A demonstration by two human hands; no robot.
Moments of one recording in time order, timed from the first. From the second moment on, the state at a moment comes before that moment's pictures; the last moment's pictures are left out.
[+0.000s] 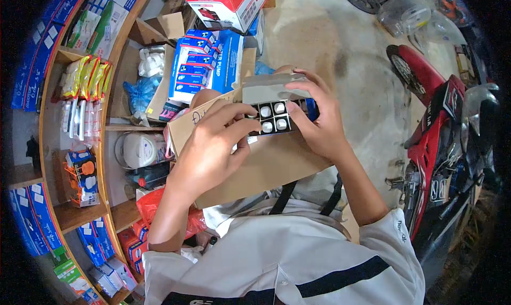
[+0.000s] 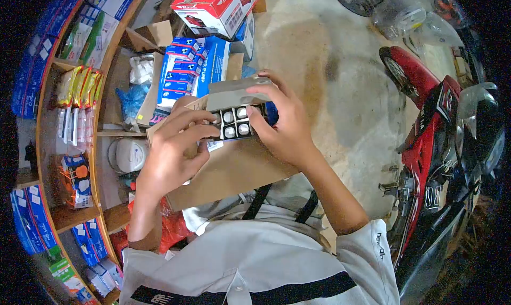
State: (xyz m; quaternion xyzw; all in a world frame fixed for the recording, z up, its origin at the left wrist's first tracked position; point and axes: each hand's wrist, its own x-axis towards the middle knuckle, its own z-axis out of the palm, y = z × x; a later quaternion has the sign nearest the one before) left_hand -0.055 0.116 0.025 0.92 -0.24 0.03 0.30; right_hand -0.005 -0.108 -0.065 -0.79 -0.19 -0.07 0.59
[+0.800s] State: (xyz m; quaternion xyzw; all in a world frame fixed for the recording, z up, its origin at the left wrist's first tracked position) left_hand -0.056 0.112 0.032 0.90 -0.31 -0.01 0.30; right_hand -0.011 -0.108 -0.054 -0.77 -0.22 -0.12 0.59
